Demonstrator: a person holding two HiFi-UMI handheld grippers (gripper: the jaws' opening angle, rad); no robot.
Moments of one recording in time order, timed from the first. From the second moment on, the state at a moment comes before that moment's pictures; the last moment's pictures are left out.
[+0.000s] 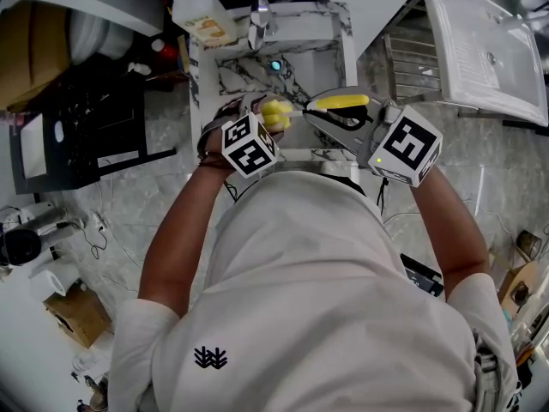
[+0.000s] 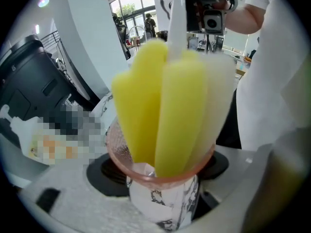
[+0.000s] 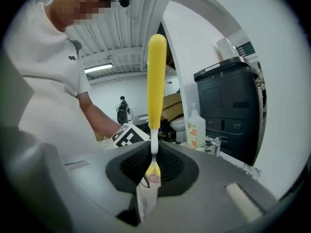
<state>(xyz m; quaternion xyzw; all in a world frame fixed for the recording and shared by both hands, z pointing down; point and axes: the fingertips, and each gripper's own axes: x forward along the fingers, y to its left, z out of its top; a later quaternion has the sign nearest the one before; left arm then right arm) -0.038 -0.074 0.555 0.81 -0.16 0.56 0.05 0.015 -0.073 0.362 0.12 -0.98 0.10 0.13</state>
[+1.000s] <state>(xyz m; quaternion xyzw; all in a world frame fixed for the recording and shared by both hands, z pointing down) -0.035 -0.060 0.558 0.82 -0.13 0.55 0.07 0.026 -0.077 0.348 0.11 -0.98 0.10 0.13</state>
